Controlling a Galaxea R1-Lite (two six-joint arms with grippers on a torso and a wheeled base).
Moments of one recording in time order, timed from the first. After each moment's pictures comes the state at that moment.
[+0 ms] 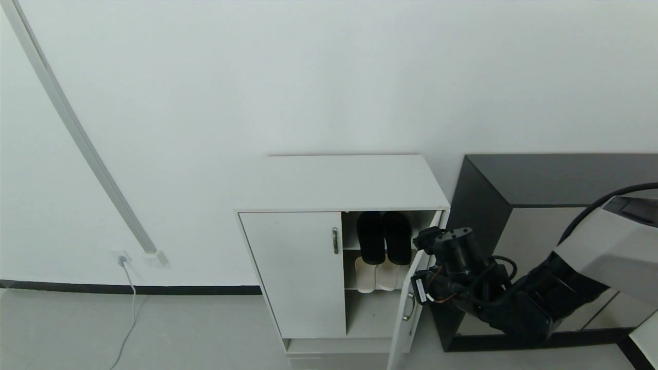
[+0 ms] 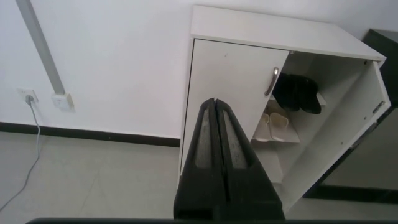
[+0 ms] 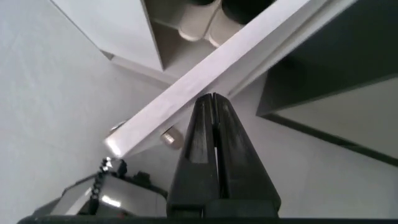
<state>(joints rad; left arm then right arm) 0.00 0.00 0.00 0.00 0.06 -0.11 0.59 2.12 -0.85 -0.68 -0.25 0.07</state>
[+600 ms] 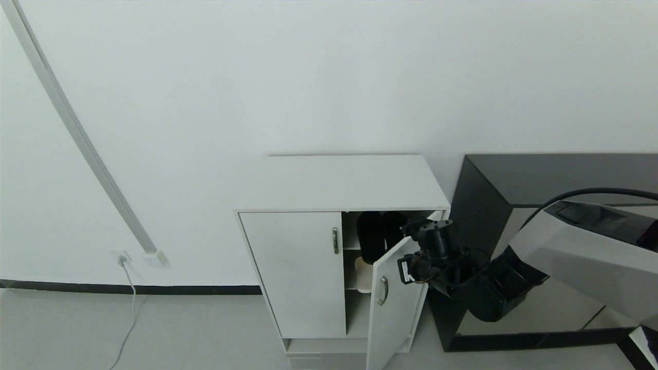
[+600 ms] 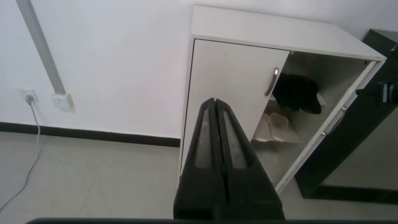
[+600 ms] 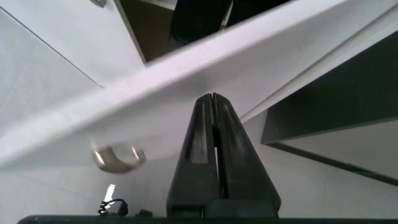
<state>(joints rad) 0.00 0.00 0.00 0.00 0.06 -0.11 0.55 2.29 -1.07 -0.73 -0.25 0.08</state>
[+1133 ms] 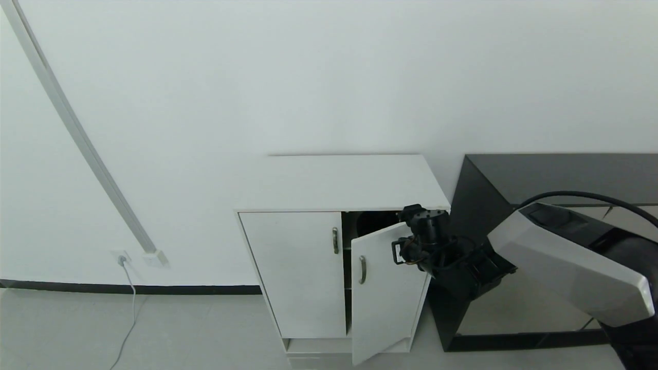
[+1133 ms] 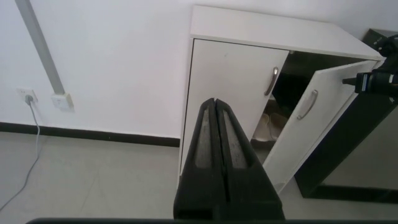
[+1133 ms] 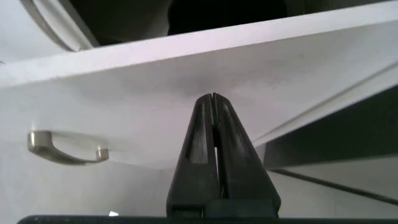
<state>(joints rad) 0.00 0.00 0.00 0.00 0.06 -0.11 0.51 2.43 -1.32 -0.73 -0.25 0.07</state>
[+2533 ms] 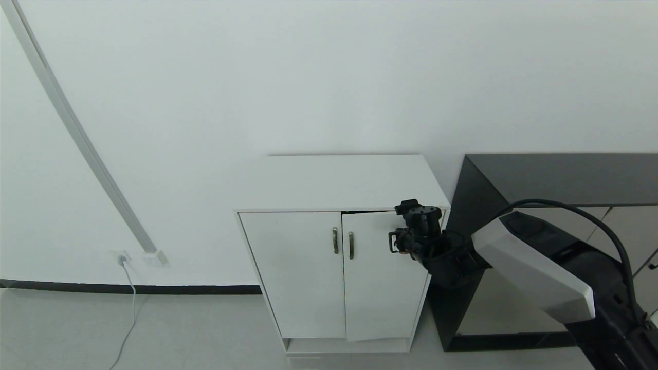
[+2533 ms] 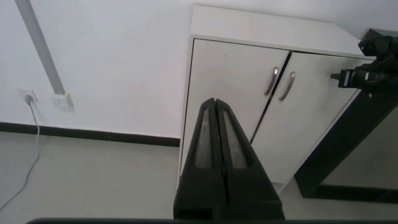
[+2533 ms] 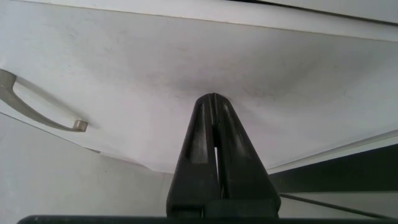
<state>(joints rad) 0.00 0.00 0.00 0.00 0.06 -0.11 0.46 2.59 -1.59 -0.69 -0.25 0.07</state>
